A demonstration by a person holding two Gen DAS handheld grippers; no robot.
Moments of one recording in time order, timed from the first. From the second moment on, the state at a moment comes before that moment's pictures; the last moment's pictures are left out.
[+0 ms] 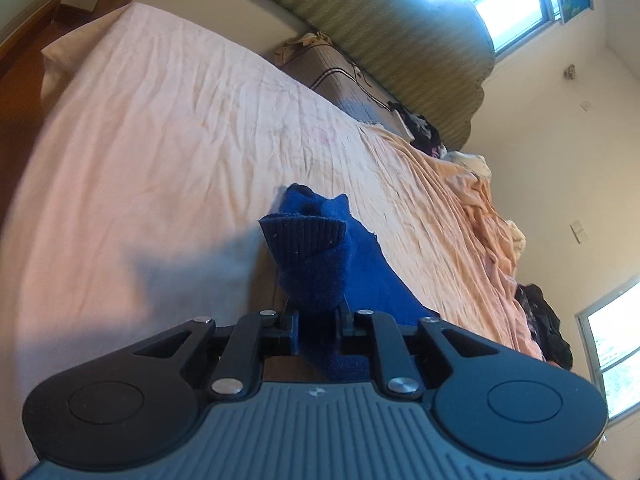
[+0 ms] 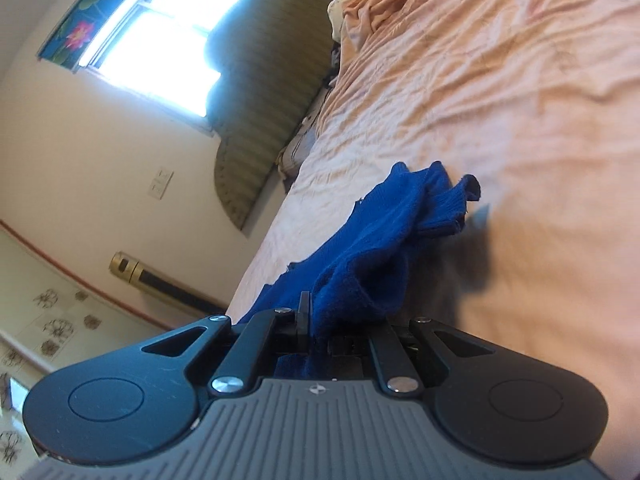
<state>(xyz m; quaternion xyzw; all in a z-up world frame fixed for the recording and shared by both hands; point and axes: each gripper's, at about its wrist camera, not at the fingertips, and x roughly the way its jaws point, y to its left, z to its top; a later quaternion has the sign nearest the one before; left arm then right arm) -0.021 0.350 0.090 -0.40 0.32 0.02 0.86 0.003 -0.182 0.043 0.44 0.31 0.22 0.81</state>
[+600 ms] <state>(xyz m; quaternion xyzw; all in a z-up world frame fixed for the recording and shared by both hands) -0.166 0.346 0.112 -0.16 0.29 0.05 0.94 -0.090 -0.222 0.080 0.22 0.31 0.14 0.92</state>
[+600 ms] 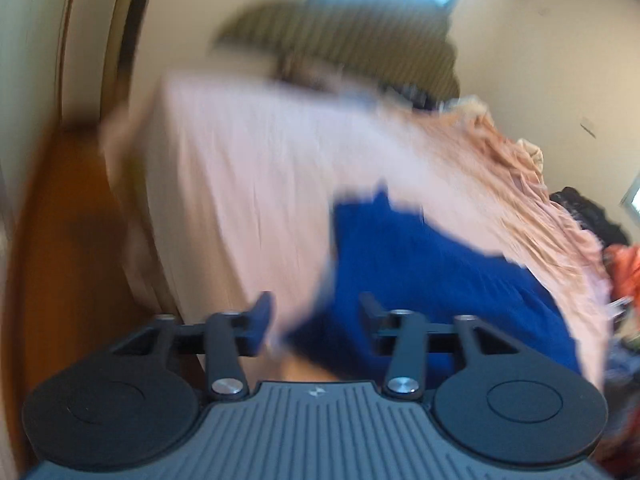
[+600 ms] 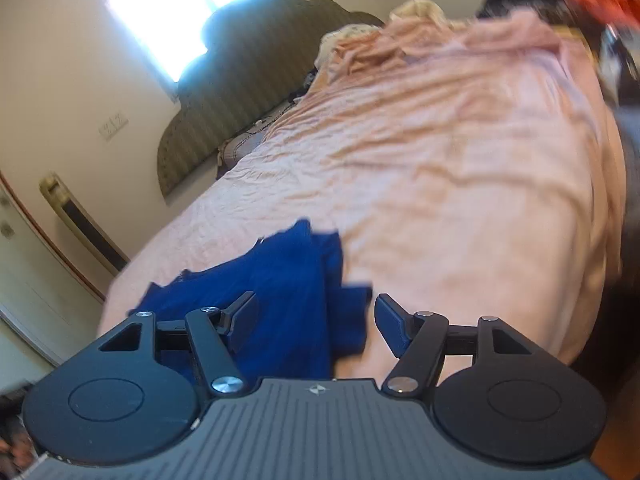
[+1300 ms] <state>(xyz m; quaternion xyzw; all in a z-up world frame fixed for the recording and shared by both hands) 0.106 0.246 0.055 0.07 0.38 -0.01 0.92 0.120 -0.102 0.036 0.06 0.39 0.23 0.89</state>
